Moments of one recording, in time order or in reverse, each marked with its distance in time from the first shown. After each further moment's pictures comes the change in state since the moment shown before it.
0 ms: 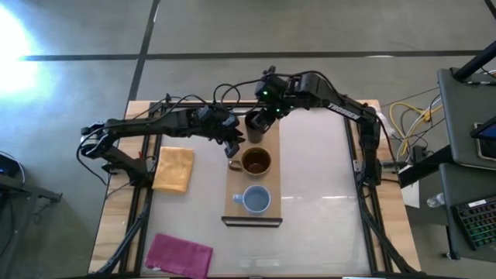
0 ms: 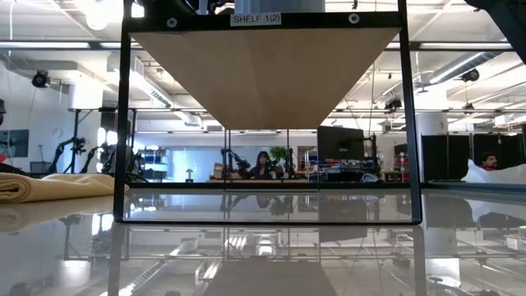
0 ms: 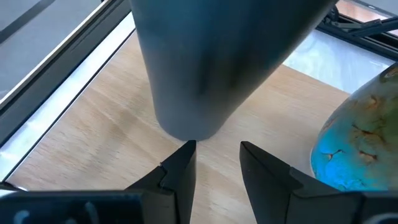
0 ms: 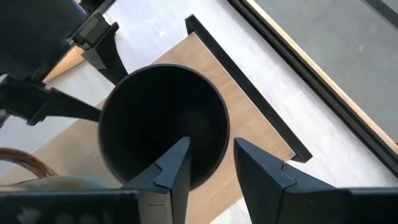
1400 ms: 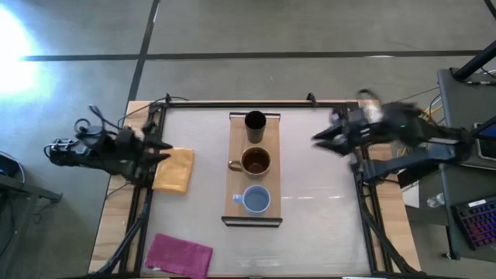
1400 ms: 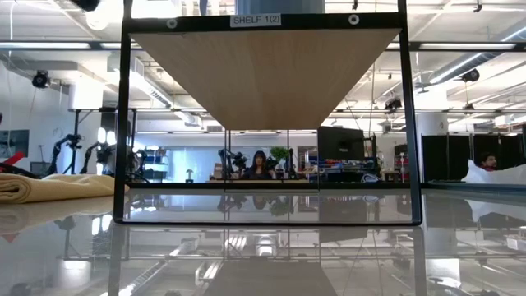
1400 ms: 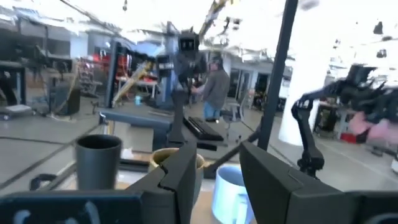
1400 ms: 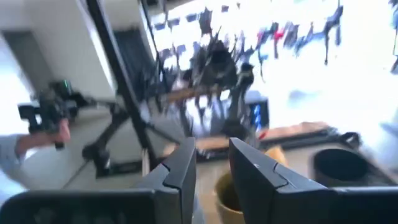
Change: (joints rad) left arm -0.466 -1.175 -0.538 0.223 -0.181 0.040; right arm 0.303 -1.124 -1.183 1.065 -0.203 -0.150
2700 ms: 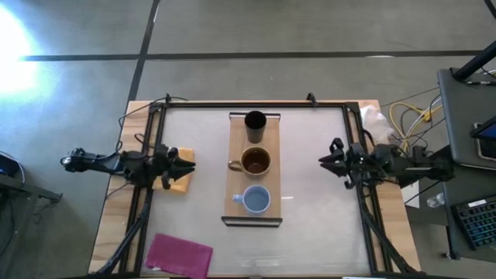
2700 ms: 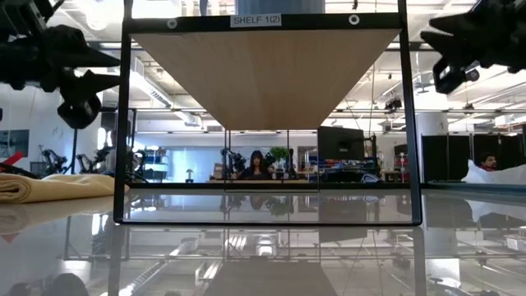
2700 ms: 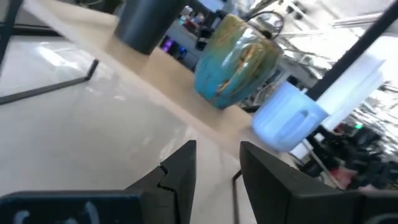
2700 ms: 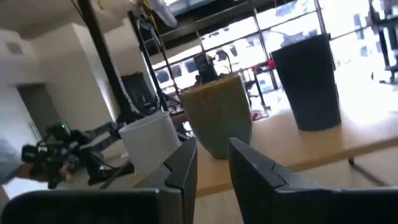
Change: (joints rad) left arm 0.001 -0.223 -0.581 0.094 -0.128 -0.506; right arm -0.016 -0.814 -1.091 0.501 0.053 0.103
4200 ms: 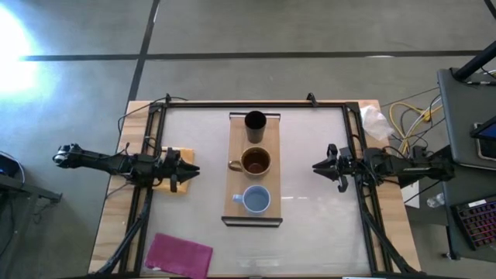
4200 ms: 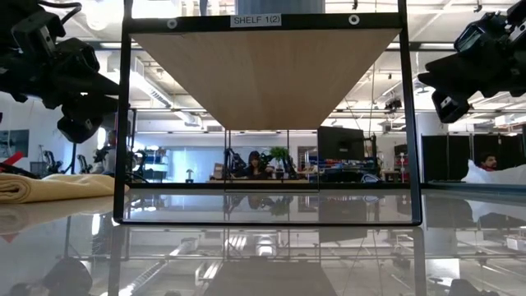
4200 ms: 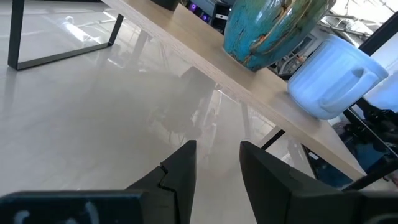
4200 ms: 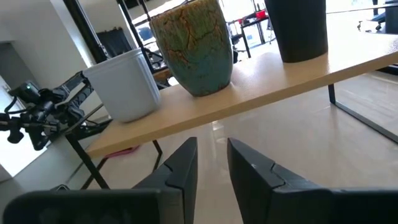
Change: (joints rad) left arm 0.001 0.203 -0.011 0.035 -0.002 -0.001; right arm 0.001 0.022 -0.044 -0.144 0.002 0.021
